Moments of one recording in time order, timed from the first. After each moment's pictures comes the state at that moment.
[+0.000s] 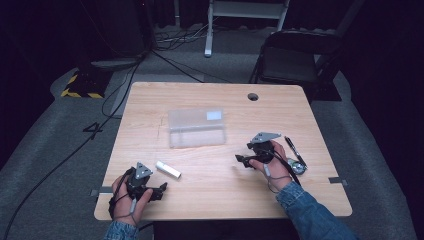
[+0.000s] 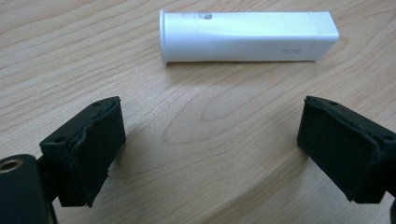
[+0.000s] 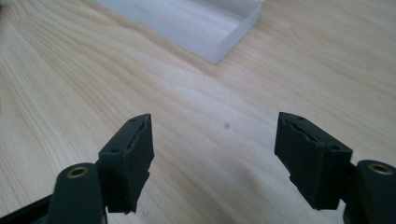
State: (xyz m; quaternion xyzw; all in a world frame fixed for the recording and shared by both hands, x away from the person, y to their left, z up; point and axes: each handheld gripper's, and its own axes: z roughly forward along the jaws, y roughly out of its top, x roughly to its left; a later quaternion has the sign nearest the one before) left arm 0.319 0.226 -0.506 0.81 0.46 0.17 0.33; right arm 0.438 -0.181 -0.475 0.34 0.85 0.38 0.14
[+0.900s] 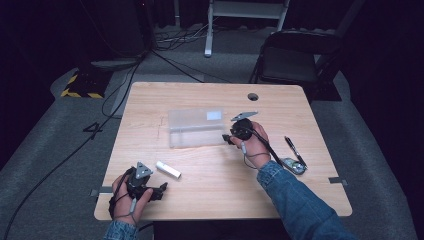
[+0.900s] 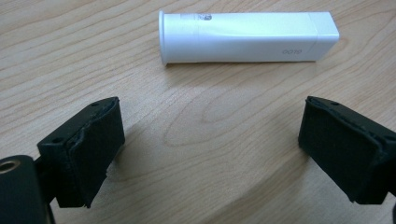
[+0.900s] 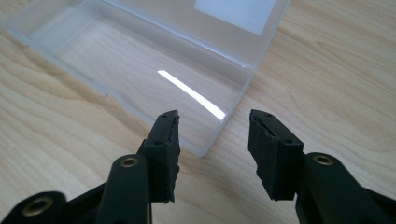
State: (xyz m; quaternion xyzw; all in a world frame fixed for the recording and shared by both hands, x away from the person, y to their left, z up) left arm 0.320 0.226 -0.505 0.81 0.46 0.17 0.32; right arm 0.500 -0.121 -0.461 0.38 0.85 0.34 0.14
